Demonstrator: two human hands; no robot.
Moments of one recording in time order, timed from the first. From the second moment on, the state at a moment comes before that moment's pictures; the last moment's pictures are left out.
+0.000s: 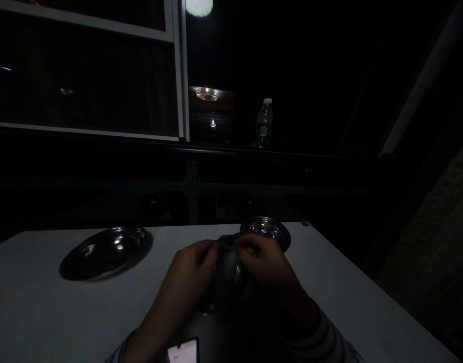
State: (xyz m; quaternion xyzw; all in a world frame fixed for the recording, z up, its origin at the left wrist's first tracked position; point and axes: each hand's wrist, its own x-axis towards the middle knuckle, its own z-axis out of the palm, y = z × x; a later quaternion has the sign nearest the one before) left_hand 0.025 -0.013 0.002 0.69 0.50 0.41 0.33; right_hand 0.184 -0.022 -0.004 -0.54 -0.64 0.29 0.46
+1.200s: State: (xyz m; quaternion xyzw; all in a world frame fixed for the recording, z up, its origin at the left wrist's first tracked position) left_hand -0.039 0.022 0.008 0.64 0.52 0.46 0.33; right_hand 0.265 -0.003 -0.002 -0.56 -0.59 0.23 0.53
